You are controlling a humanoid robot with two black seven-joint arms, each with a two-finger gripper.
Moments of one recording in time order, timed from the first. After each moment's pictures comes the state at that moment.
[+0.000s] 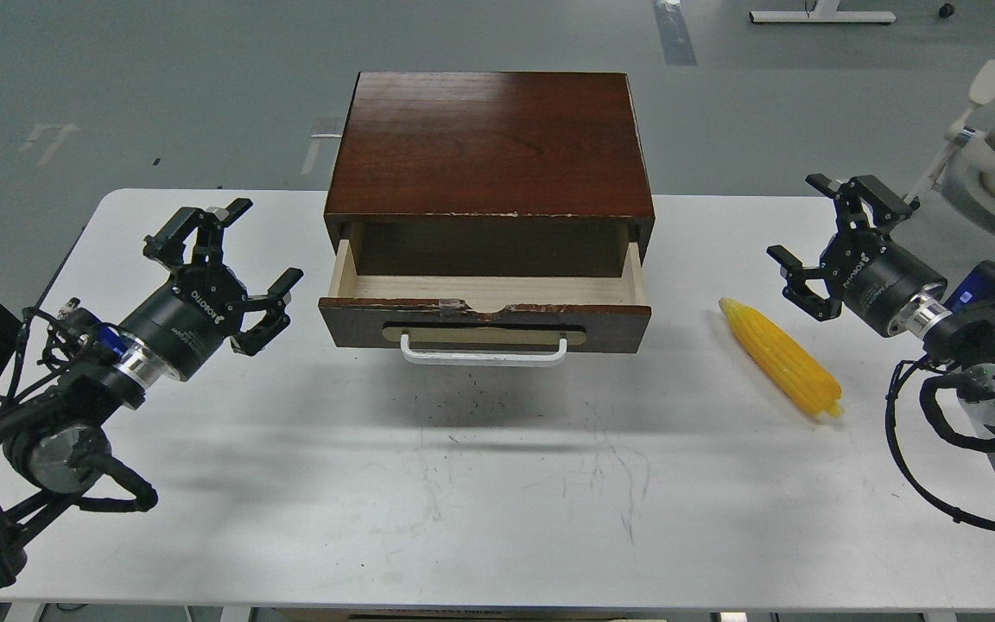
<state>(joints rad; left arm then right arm) -0.43 0.63 -0.65 -1.16 0.19 -0.38 -0.49 0.80 -0.62 0.15 0.75 0.05 0.49 0.49</state>
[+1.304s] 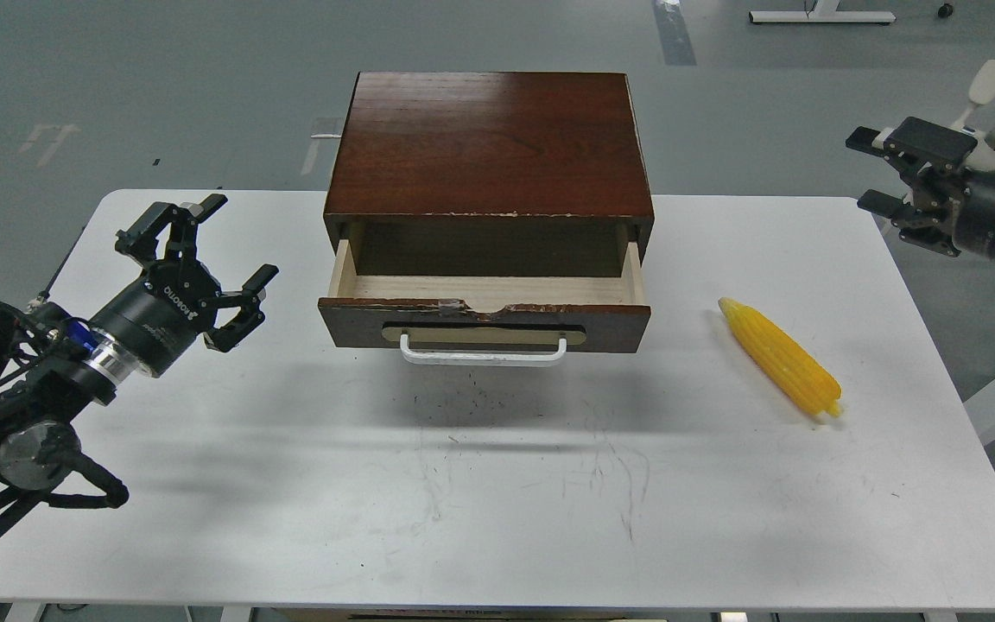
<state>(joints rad) -0.43 0.67 -0.65 -1.13 0.19 -0.42 -0.49 1.02 -0.90 0.13 0.86 -0.79 0.49 0.49</state>
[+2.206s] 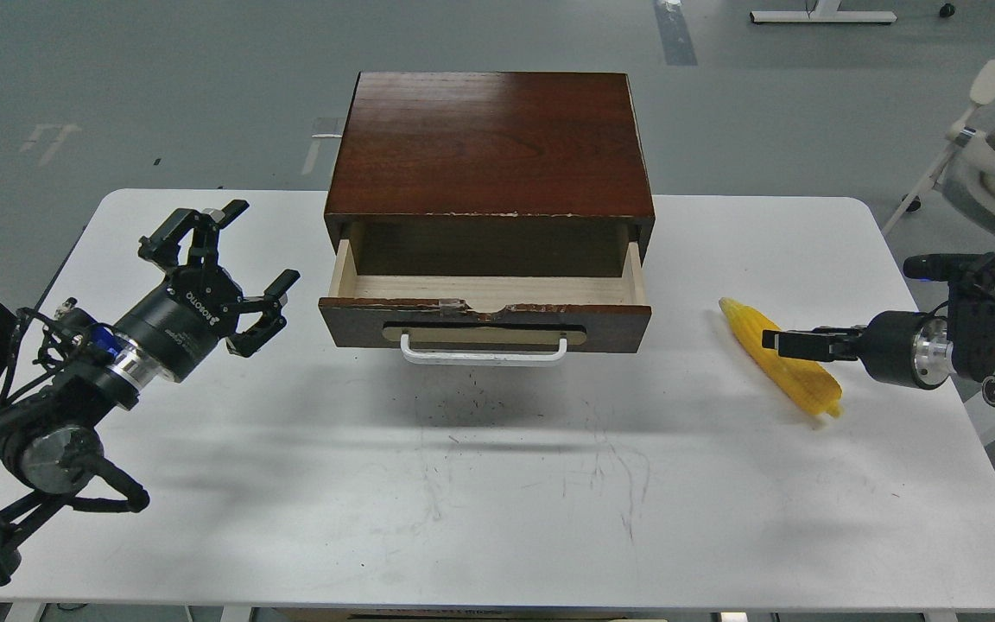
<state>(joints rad) -0.43 0.63 -0.65 -1.14 0.19 -0.42 -0.49 1.00 -0.68 -0.27 0.78 -1.19 0.14 0.49</state>
